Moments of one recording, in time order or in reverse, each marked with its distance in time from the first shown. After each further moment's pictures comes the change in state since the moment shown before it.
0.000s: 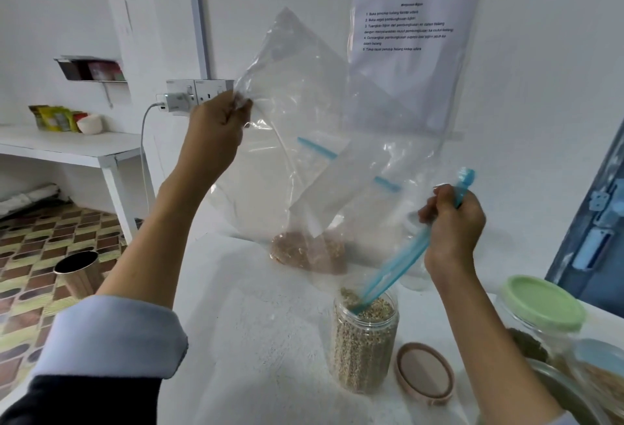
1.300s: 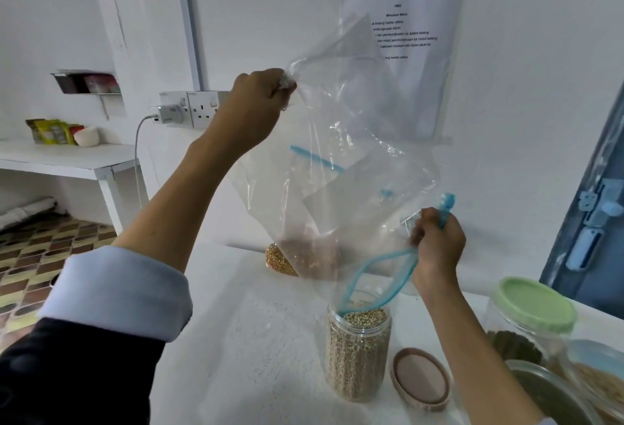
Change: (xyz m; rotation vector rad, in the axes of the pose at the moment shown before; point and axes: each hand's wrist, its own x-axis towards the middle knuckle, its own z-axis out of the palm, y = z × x) left_hand 0.035 0.054 0.031 0.257 -0.169 0.090; right_hand 0.006 0.026 -0.015 0.023 0.070 0.118
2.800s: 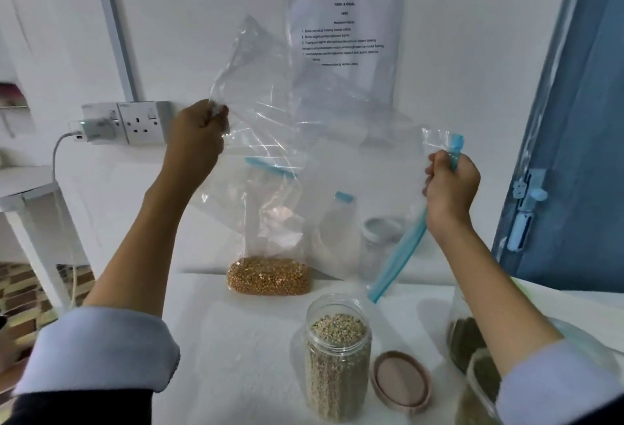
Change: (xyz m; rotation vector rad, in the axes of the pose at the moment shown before) left_hand 0.006 -0.045 0.031 -0.479 0.086 -0.135; right_hand 0.073 -0.055 0.010 -0.254 0.089 -0.314
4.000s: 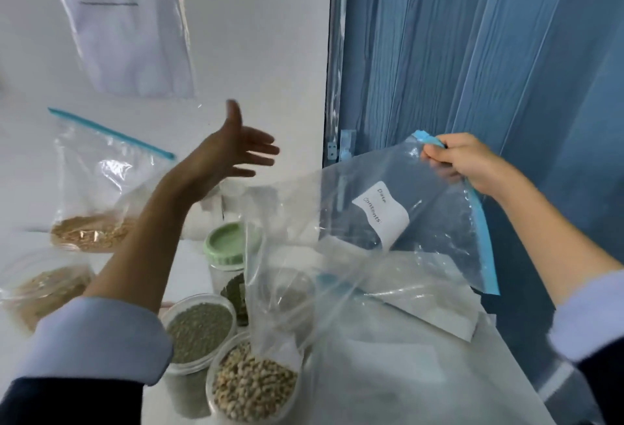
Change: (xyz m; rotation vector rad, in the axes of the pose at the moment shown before) left_hand -0.144 0.145 0.355 -0.219 -0.590 -0.387; right_hand 0.275 -0.006 -0.362 -0.585 -0.739 0.167
